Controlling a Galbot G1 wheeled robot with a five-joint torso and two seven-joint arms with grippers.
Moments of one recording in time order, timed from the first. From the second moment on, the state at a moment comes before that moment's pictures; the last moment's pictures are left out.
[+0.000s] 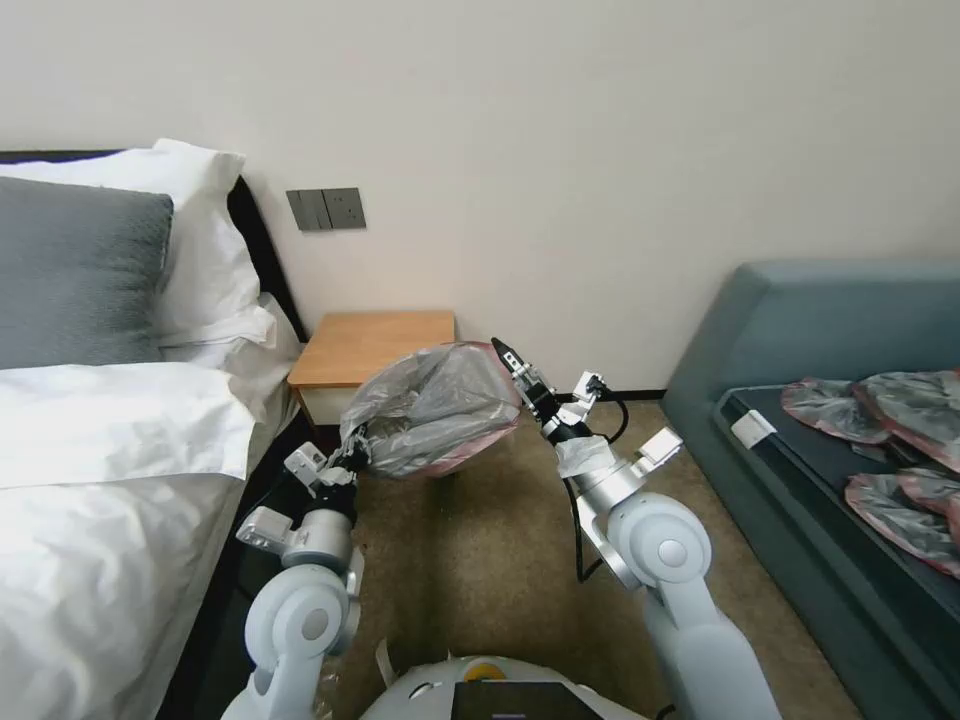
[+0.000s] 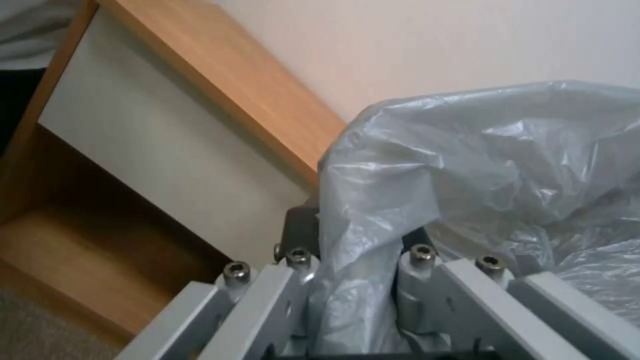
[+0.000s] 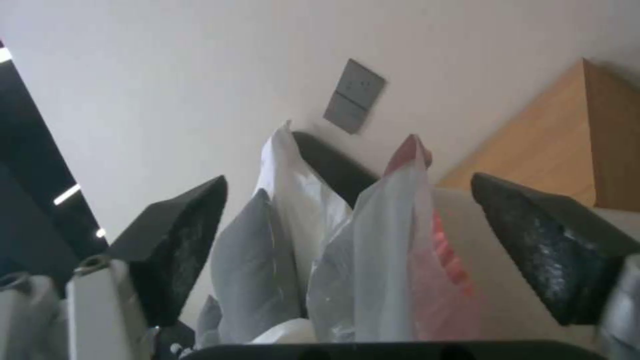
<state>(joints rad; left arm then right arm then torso) 1.53 -1.48 -0.49 -2.39 -0.85 0.19 -0.38 -1.18 1.37 0.31 2.34 1.36 -0.34 0.19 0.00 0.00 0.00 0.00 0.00</state>
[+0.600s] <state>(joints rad) 1.54 -1.49 -0.48 -2.40 -0.85 0.19 -0.37 -1.18 1.38 0.30 2.32 1.37 -0.33 0.19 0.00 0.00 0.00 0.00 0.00</state>
